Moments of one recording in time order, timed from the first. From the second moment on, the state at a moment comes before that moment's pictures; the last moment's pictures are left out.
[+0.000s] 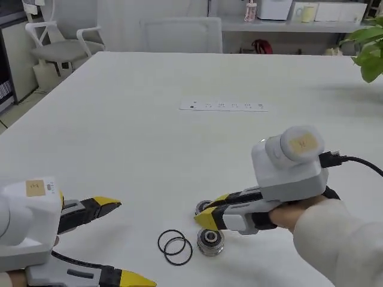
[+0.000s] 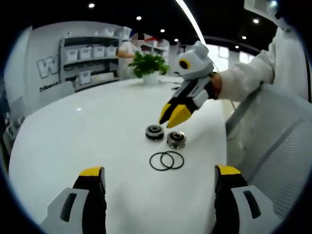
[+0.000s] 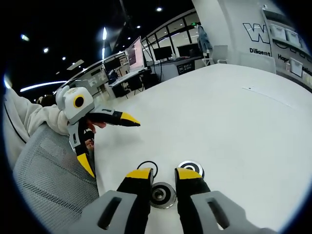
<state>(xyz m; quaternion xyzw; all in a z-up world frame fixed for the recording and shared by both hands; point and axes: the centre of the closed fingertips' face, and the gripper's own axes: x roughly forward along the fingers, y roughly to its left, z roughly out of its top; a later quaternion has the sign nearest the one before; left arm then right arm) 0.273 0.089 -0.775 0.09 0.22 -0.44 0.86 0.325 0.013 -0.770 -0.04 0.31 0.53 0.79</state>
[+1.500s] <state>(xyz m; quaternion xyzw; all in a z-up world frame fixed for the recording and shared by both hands) 0.366 0.035 -0.674 0.13 0.14 -0.51 0.84 0.361 -0.030 -0.767 -0.03 0.28 0.49 0.83</state>
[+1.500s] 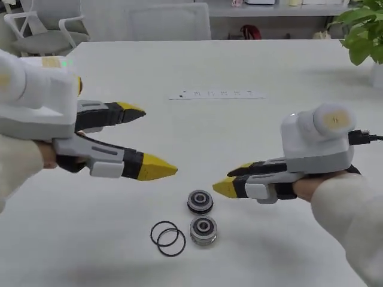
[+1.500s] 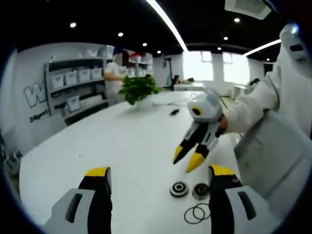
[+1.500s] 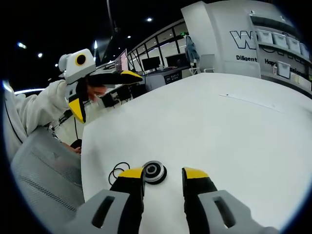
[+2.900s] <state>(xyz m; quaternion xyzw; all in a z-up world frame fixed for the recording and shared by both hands) 0.351 -0.007 -0.769 0.12 0.18 -0.54 0.81 0.350 -0.021 -0.803 -0.09 0.30 0.52 0.80</state>
